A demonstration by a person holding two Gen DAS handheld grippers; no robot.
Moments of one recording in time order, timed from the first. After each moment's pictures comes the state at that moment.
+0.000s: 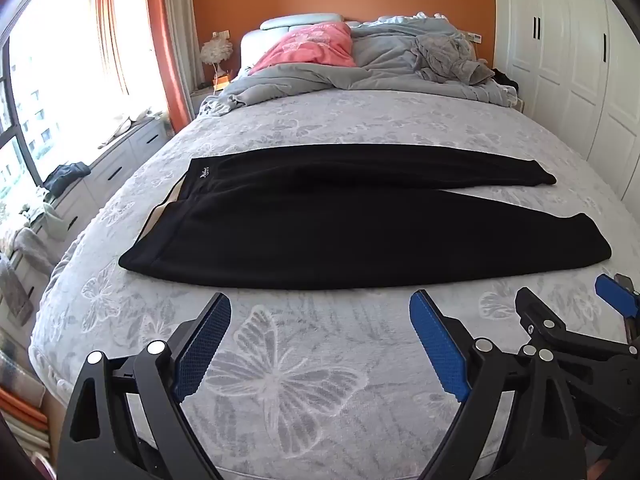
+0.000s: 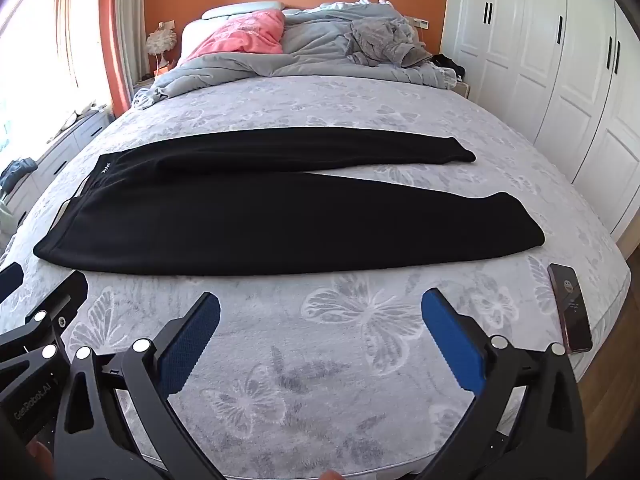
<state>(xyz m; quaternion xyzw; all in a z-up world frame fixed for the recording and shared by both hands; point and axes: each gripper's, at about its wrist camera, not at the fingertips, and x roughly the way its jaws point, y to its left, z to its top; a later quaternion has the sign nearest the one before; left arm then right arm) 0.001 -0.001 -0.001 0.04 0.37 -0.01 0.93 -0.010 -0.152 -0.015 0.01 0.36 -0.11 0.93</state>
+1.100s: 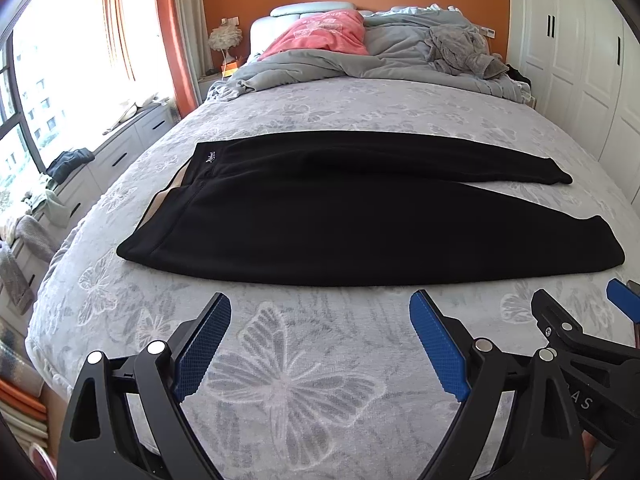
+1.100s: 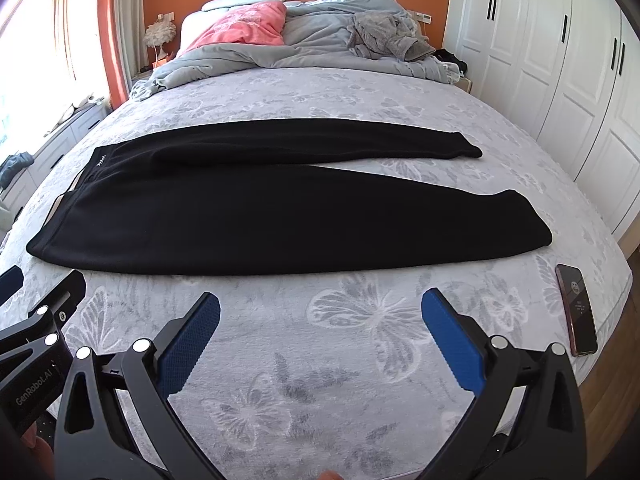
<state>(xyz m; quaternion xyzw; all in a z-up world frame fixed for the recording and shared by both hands) 0.019 0.015 -0.019 0.03 0.39 0.00 0.92 0.008 -0.143 -0.026 0.01 0.38 -0.11 0.92</state>
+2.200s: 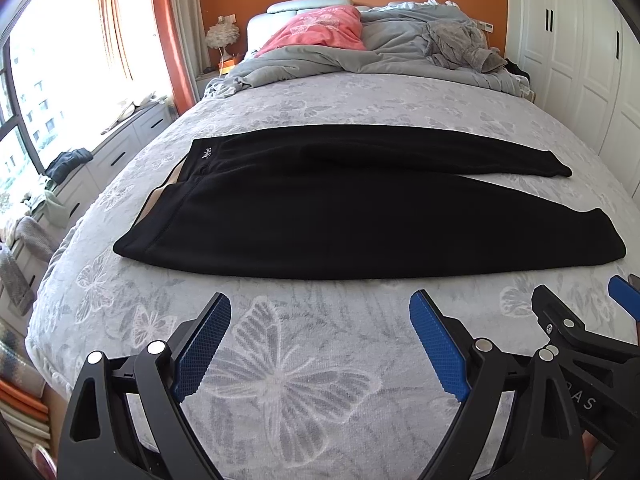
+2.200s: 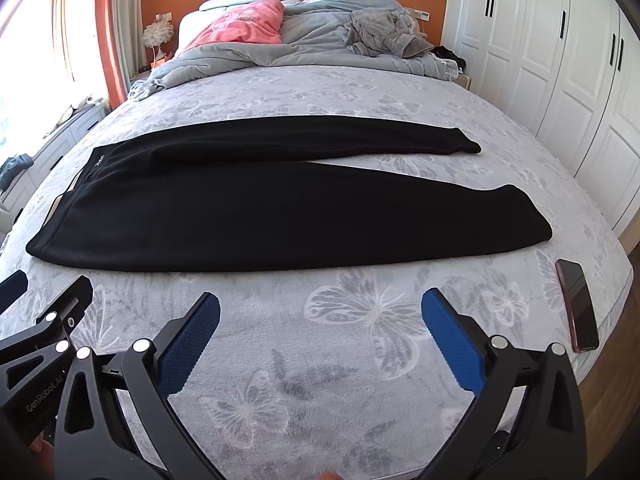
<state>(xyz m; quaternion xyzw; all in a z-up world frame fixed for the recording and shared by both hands) 0.018 0.005 -0.023 0.03 0.40 0.00 0.92 0.006 -0.146 -0.027 0.02 0.38 -0.11 0.92</state>
